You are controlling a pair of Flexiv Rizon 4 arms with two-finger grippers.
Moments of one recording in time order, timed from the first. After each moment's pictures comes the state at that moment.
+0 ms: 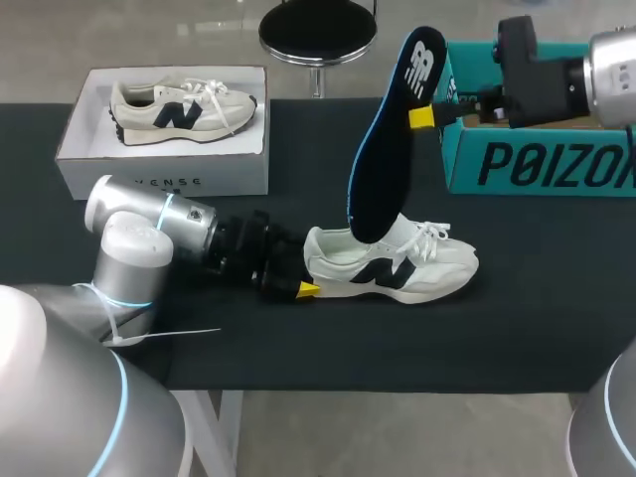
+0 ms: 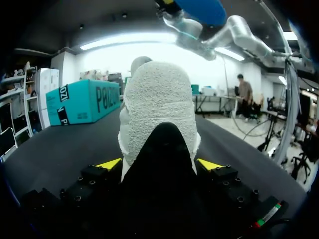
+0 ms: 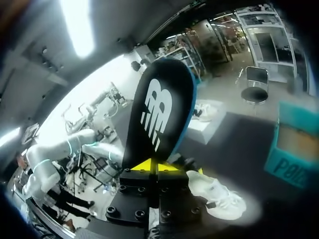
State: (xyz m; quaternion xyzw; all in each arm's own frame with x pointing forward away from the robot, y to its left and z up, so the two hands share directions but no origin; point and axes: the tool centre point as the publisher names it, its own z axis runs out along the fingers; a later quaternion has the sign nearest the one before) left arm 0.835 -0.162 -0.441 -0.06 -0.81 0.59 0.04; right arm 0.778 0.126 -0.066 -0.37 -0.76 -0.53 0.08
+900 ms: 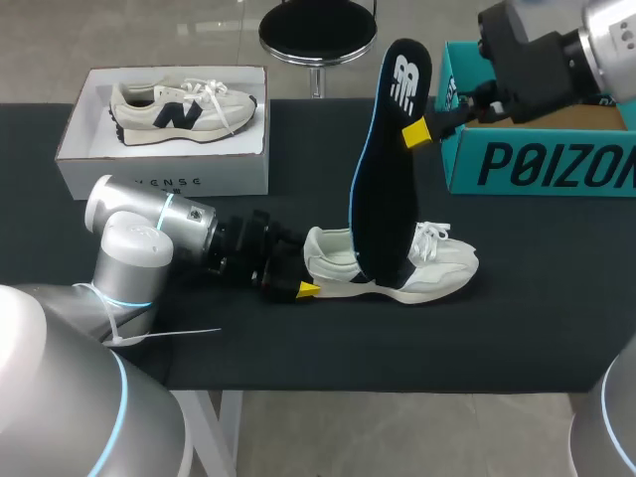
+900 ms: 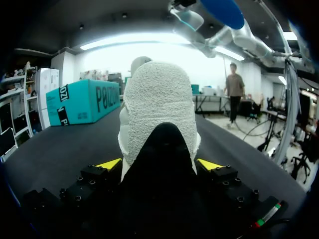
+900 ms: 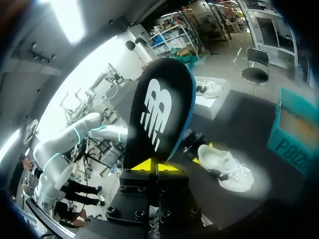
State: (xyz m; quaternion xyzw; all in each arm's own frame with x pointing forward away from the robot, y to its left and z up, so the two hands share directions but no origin) left arm 0.835 -0.162 -0.441 -0.06 -0.81 0.59 0.04; right arm 0.713 0.137 -0.047 -0.38 -0.80 -0.44 0.12
